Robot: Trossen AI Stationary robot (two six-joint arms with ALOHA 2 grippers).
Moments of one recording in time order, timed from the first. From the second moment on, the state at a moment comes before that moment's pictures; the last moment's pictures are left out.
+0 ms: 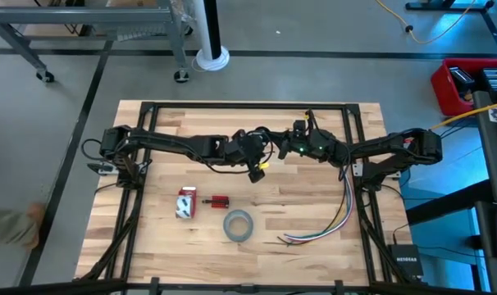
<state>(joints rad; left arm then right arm) 0.02 1.78 1.42 -0.32 -0.34 -0.25 -0.22 1.38 0.50 0.86 0.17 0.64</state>
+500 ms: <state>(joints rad) 0.01 1.78 1.41 -0.13 -0.33 -0.26 -0.22 1.38 0.50 0.85 0.17 0.64</state>
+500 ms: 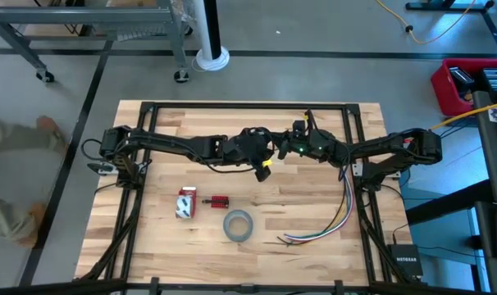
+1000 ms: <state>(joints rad) 0.02 1.80 1.41 -0.03 -0.42 -0.37 -0.22 1.38 0.50 0.84 0.17 0.64</state>
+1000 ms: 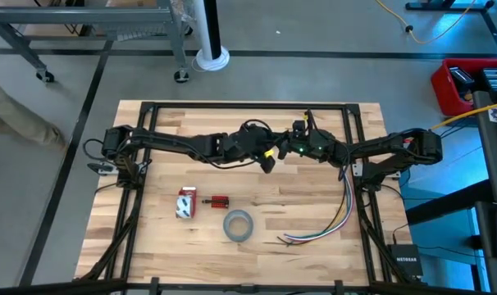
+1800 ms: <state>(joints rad) 0.06 1.87 1.41 0.13 -0.43 -0.29 -0.22 1.38 0.50 0.84 0.17 0.64</state>
